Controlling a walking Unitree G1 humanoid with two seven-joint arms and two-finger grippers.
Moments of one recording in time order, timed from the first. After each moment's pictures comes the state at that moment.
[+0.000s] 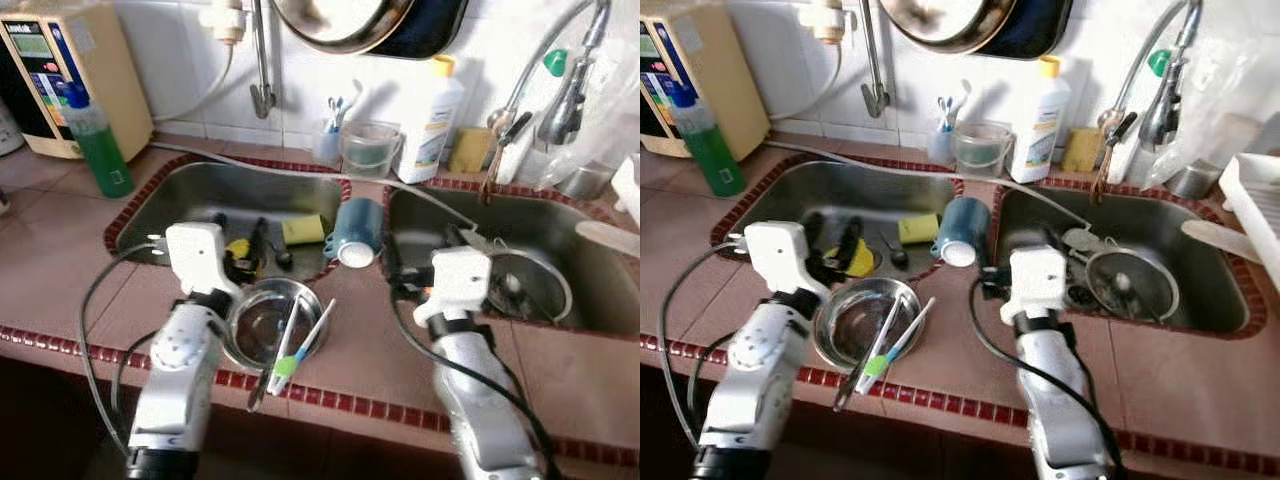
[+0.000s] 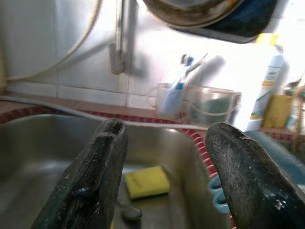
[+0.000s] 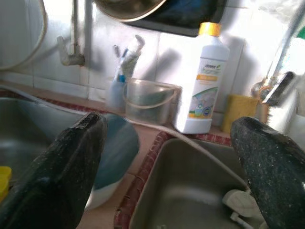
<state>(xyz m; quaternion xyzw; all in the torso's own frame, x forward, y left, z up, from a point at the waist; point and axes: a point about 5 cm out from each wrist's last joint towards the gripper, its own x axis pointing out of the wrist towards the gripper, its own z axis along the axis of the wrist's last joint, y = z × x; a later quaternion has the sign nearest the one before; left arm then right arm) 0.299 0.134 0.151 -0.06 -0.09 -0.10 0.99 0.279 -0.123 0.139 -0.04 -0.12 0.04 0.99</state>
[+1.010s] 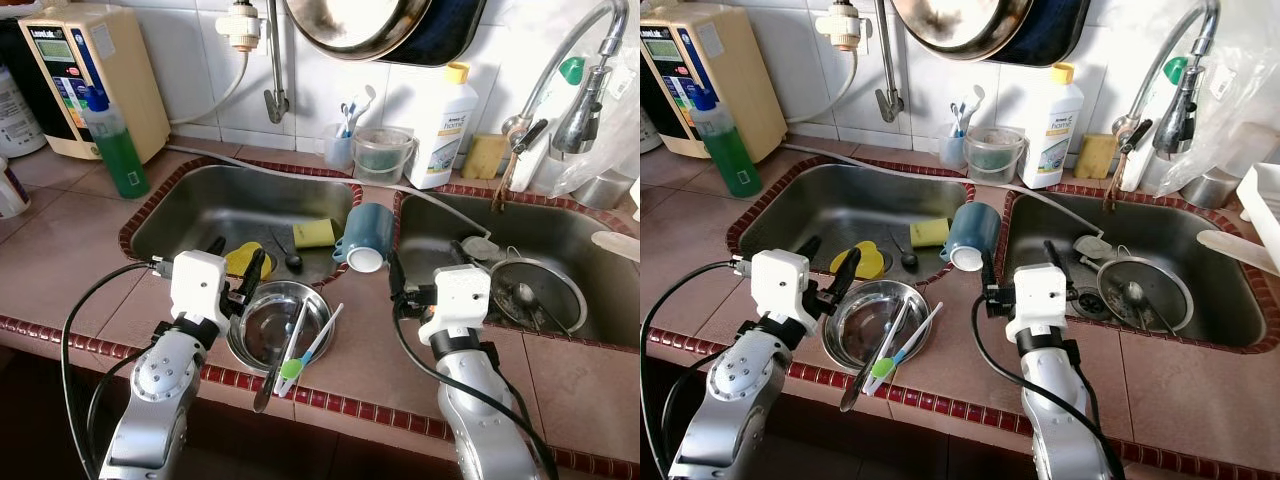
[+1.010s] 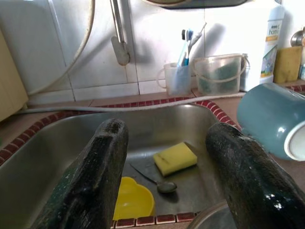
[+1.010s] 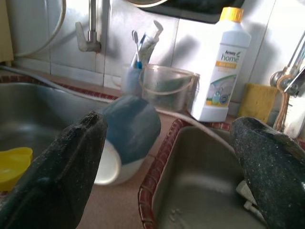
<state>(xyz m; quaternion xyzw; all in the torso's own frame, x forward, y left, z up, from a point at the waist) 0.276 0.149 0.132 0.04 -0.08 -0.13 0.99 0.266 -0.126 0.124 -0.06 -0.10 0.04 0.99</state>
